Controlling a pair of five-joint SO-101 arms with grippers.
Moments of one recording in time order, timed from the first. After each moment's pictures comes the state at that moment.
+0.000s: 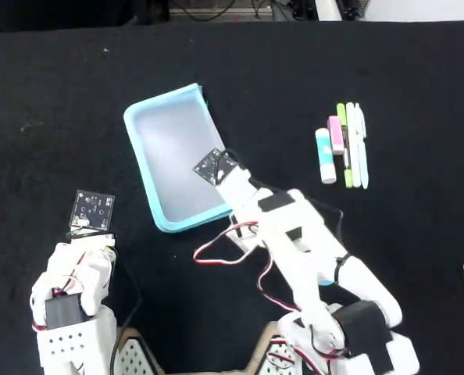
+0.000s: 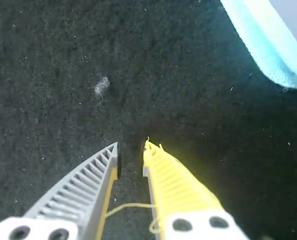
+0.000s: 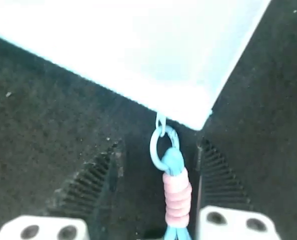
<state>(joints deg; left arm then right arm) -18.2 -104.0 96.0 68.2 -23.4 -20.8 -15.5 56.6 44.6 26.3</state>
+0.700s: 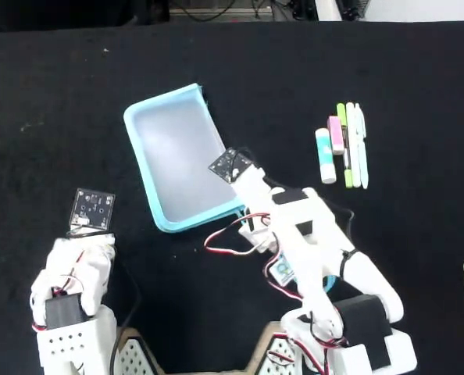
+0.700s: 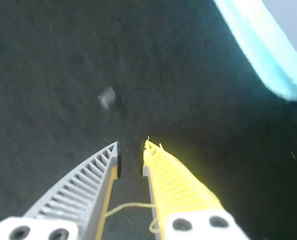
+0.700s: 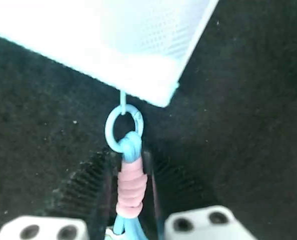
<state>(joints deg) -18.2 -104.0 96.0 64.5 -24.4 -14.2 -13.8 56.4 45.8 31.2</state>
